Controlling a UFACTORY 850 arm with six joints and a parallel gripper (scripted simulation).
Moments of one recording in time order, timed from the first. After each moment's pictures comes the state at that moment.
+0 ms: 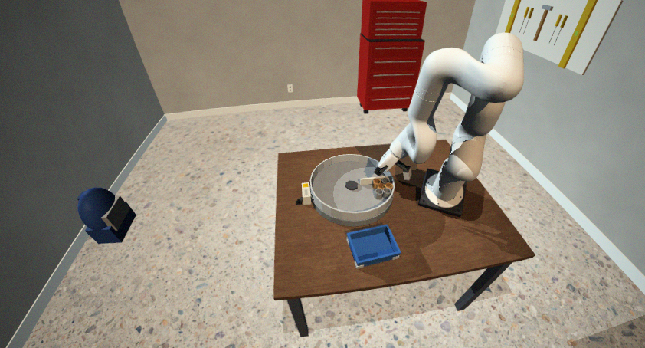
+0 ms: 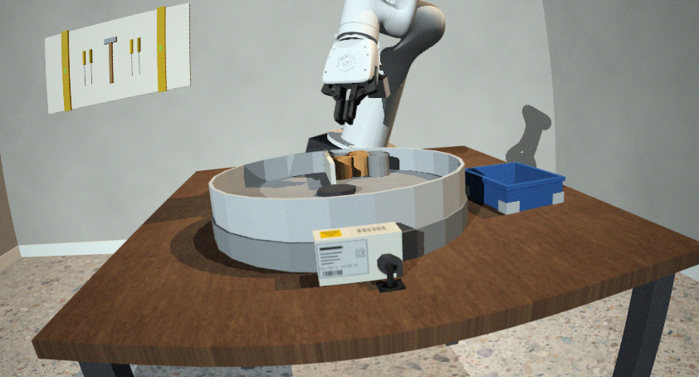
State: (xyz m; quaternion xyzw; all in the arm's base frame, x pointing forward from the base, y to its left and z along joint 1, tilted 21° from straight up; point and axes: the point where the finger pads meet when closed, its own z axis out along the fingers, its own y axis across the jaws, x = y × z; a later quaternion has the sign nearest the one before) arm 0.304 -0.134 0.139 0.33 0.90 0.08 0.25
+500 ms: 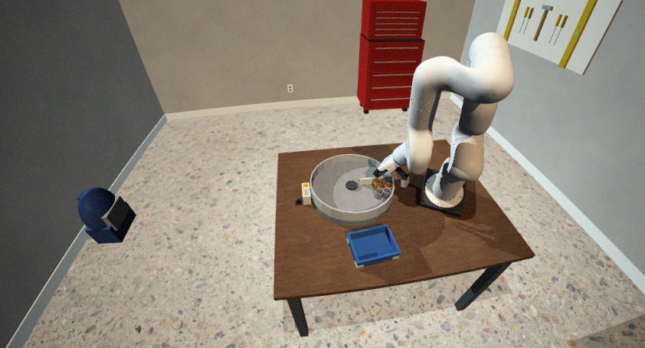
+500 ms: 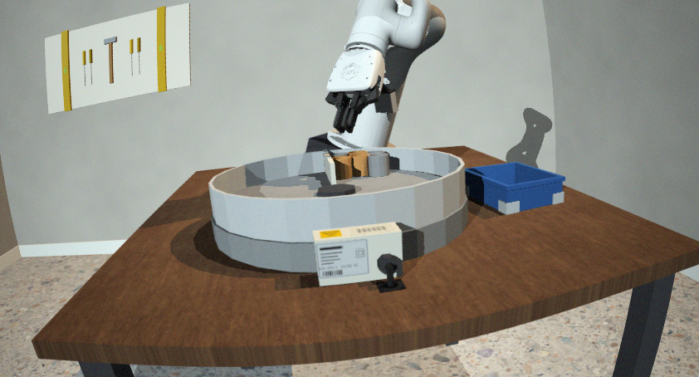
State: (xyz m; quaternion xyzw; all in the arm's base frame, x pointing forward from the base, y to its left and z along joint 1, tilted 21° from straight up) arm 0.309 -0.131 0.125 0.40 0.87 0.05 0.30
